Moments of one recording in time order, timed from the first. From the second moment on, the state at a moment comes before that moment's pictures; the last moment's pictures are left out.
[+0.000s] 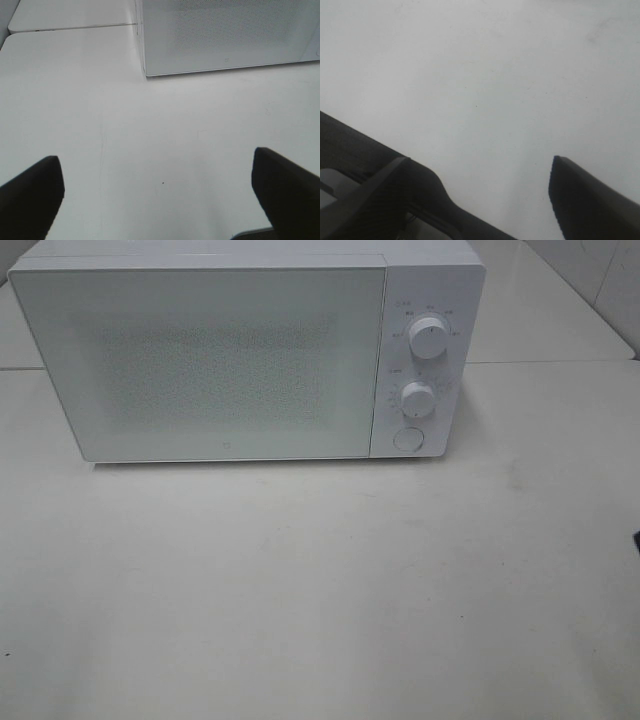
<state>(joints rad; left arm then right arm) 0.01 0.00 -0.50 -0.17 1.04 0.15 0.43 0.68 -0.68 0.03 0.94 0.00</state>
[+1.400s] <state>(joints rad) 0.01 0.00 -0.50 -0.17 1.04 0.15 0.08 0.00 -0.51 0.00 1.03 -0.03</state>
